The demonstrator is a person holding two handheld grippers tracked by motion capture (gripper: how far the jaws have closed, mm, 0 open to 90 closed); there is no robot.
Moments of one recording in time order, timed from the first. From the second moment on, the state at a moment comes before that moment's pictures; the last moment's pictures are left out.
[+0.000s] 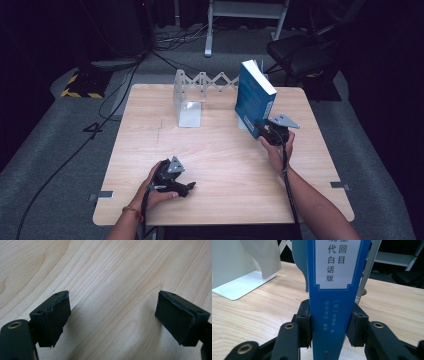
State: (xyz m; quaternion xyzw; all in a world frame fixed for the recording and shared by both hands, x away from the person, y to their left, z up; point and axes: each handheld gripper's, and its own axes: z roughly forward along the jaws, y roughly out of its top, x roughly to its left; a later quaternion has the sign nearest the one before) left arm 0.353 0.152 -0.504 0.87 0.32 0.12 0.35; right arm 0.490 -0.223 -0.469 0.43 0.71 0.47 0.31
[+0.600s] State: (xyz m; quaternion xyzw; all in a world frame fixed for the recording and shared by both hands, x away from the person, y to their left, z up) left arm 0.352 0.151 -0.504 0.87 0.32 0.12 0.35; right arm 0.479 -0.266 -0.431 0.37 0.76 0.47 0.25
